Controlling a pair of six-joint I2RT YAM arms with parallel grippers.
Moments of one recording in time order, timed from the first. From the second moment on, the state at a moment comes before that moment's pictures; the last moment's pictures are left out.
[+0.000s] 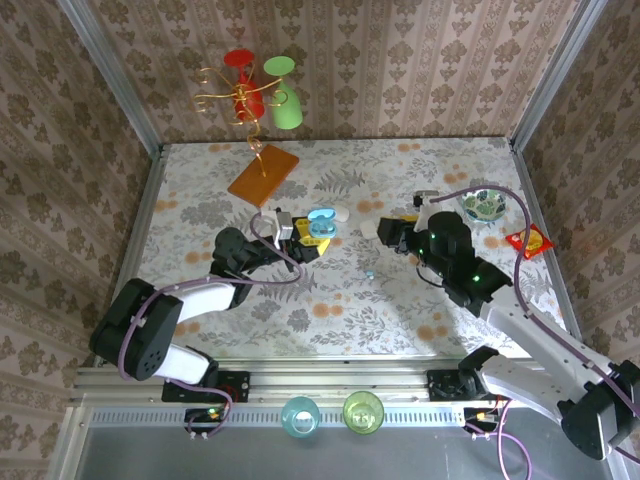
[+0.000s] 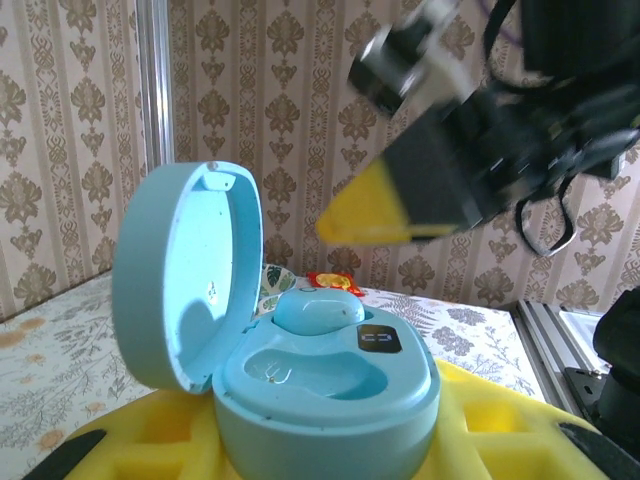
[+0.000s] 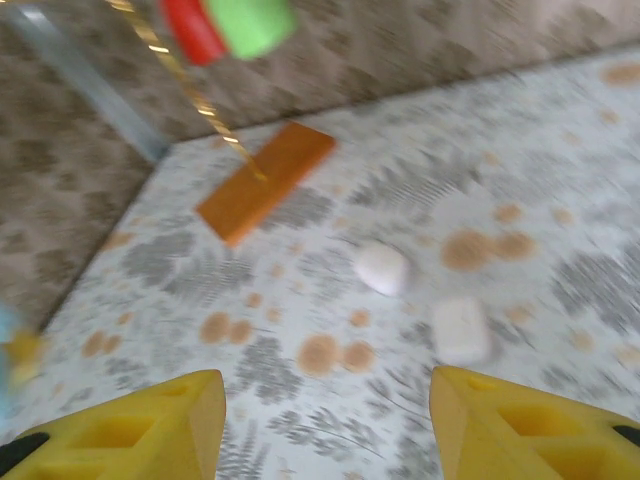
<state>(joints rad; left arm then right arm) -0.55 1.42 0.49 1.18 0.85 -0.23 0.50 0.97 0.73 -0.14 0.07 0.50</state>
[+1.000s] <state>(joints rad) -0.55 1.39 0.47 1.18 0.86 -0.23 0.39 1.73 0.86 -0.20 -0.41 0.34</state>
